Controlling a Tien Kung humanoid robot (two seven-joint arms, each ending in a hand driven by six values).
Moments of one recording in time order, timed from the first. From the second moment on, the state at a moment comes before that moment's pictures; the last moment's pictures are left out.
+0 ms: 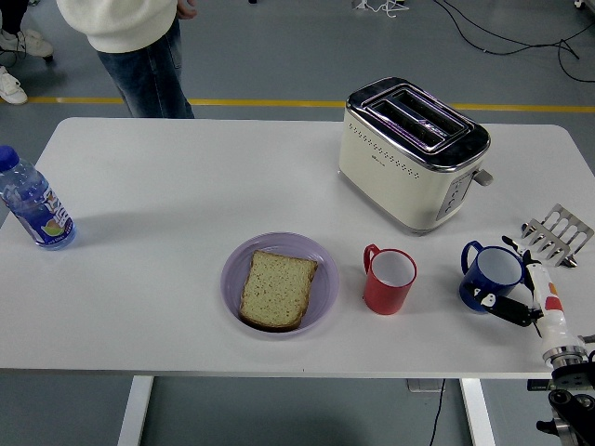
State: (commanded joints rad) left arm -0.11 0.02 -0.70 -0.18 1.67 -0.13 0.39; right arm 0.13 -0.24 1.09 0.98 -1.29 -0.44 0.39
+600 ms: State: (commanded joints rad) left arm -0.10 0.02 -0.70 -0.18 1.68 -0.13 0.39; right arm 0.13 -0.24 1.09 0.99 -1.29 -0.44 0.40
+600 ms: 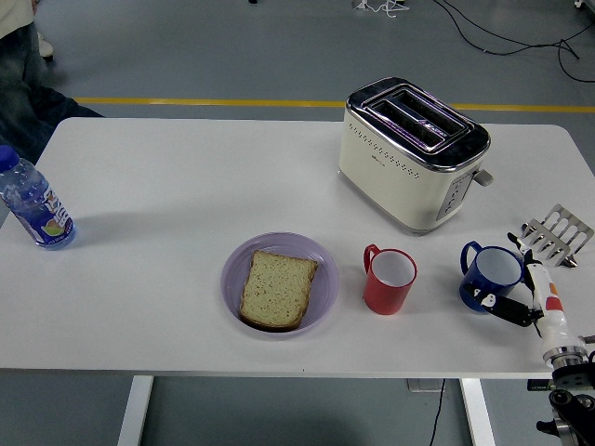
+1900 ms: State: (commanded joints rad) left arm -0.11 0.02 -0.68 -0.18 1.67 -0.13 0.38; right arm 0.08 -0.28 1.19 1.33 -1.33 -0.45 0.34
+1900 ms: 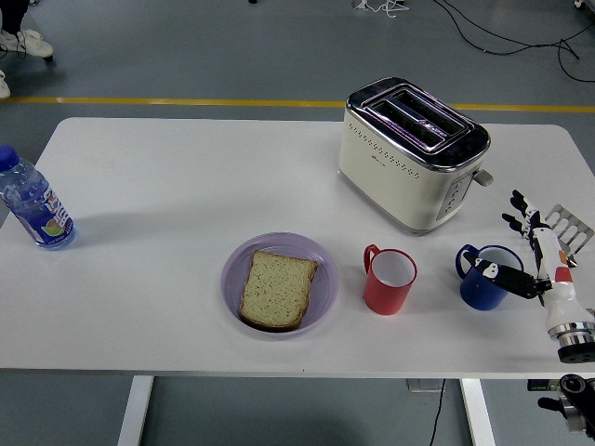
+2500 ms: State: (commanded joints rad) left arm -0.12 0.03 -0.68 -0.18 1.66 -0.13 0.38; right arm 0.08 -0.31 1.38 1.51 -1.12 -0.36 0.24
